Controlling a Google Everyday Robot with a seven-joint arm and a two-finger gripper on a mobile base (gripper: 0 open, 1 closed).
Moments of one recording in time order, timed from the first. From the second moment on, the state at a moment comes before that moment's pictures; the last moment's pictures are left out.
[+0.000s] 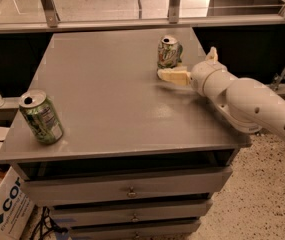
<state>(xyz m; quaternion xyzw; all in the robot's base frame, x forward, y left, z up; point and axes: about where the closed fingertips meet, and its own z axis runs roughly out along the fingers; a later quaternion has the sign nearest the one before) 0.716 -0.148 0.864 -0.20 0.71 0.07 0.67</state>
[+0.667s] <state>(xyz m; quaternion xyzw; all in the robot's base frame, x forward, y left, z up) 0.660 -0.214 0.854 -0.18 0.70 0.13 0.68</state>
